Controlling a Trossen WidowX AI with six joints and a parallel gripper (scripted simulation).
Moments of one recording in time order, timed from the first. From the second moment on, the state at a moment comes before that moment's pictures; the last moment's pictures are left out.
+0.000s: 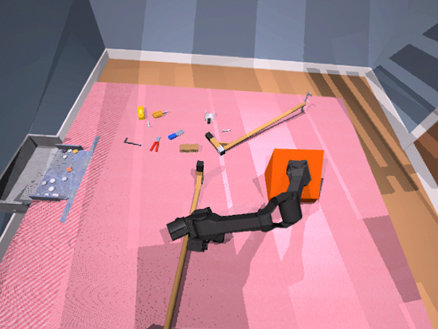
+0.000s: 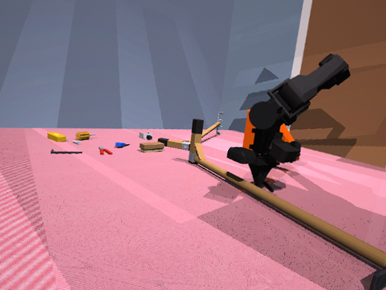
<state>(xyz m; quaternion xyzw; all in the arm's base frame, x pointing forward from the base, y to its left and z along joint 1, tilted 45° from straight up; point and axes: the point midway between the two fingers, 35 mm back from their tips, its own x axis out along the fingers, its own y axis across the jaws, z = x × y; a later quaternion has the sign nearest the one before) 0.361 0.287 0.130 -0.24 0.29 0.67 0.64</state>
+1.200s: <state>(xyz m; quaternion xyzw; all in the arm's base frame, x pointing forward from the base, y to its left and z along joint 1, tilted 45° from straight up) 0.397 0.289 0.131 -0.24 0.29 0.66 0.64</state>
